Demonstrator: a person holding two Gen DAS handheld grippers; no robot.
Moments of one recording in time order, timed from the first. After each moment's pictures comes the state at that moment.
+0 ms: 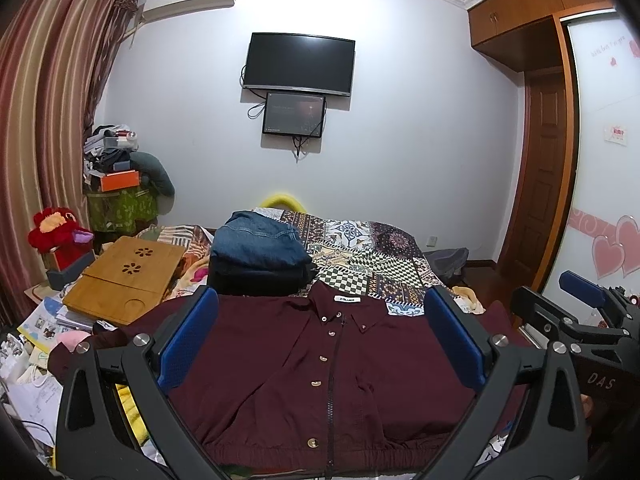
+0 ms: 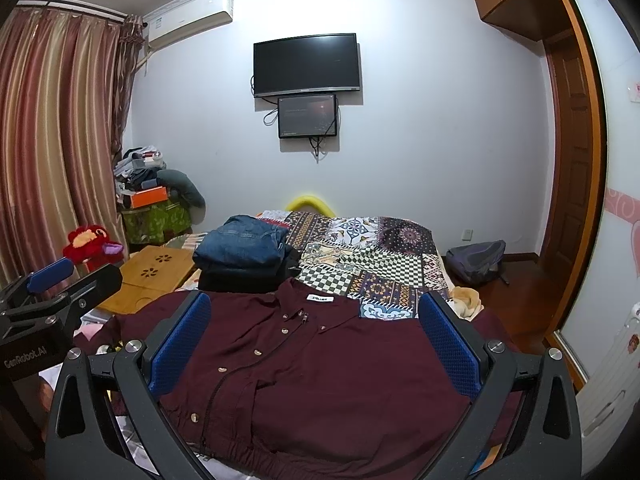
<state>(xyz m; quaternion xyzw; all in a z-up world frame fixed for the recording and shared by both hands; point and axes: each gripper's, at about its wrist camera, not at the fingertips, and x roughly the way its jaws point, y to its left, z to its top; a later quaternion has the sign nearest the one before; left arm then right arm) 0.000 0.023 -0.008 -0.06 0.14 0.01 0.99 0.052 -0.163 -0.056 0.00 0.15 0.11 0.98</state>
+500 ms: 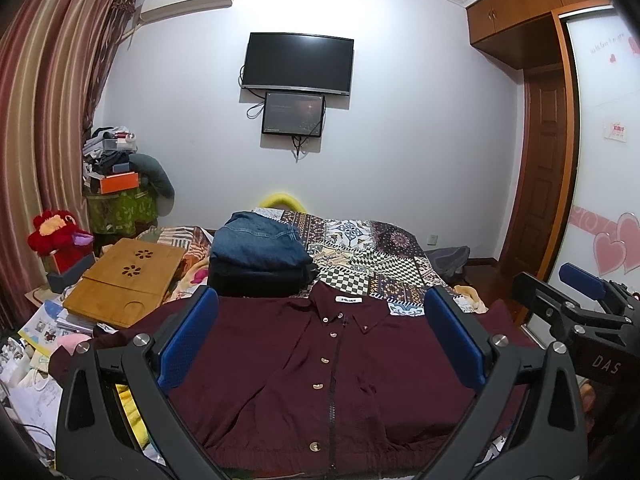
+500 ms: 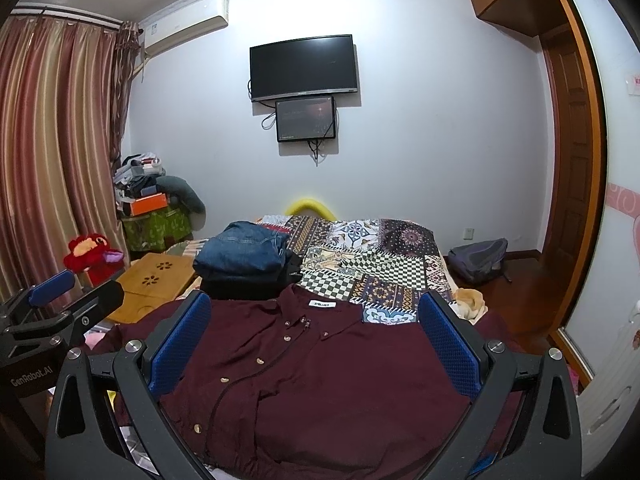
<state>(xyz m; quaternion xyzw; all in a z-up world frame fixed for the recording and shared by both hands) 0.004 0.021 -0.007 -0.05 0.14 0.01 0.99 0.056 -0.167 -0.051 0.02 0.14 0.12 0.98</state>
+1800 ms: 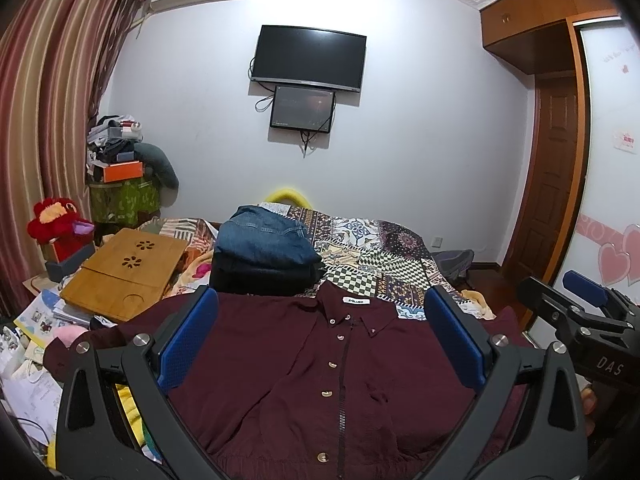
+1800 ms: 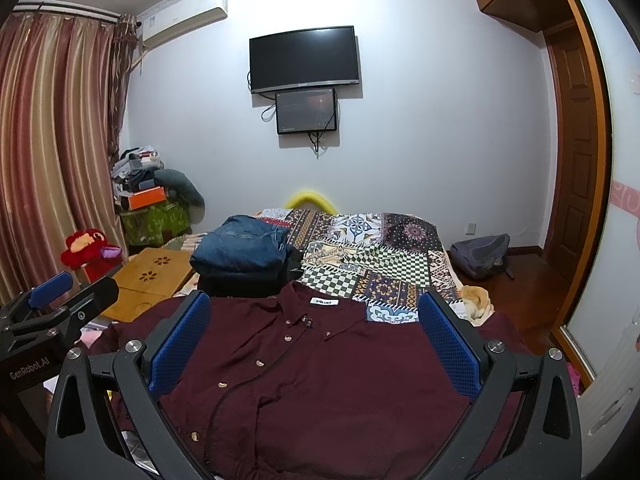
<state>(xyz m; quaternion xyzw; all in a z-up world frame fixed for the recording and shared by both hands) 0.026 0.041 -0.012 -0.07 0.15 0.02 0.99 0.081 -0.159 -0.052 0.01 0.16 0.12 0.98</state>
